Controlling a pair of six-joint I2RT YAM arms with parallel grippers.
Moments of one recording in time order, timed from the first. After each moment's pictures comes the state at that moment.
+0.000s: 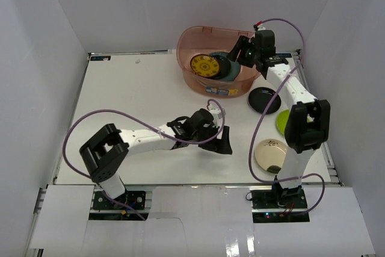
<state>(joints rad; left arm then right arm) -0.99 1.61 0.96 -0.06 0.26 -0.68 0.23 1.91 1.68 -0.27 -0.21 0.50</state>
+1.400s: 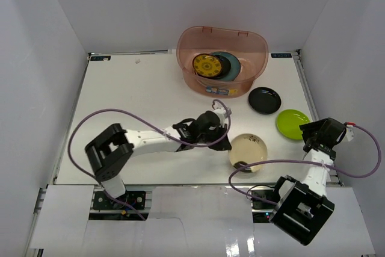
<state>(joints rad) -1.07 1.75 1.05 0.06 0.17 -0.70 -0.57 0.90 0.45 -0.21 -0.07 0.71</state>
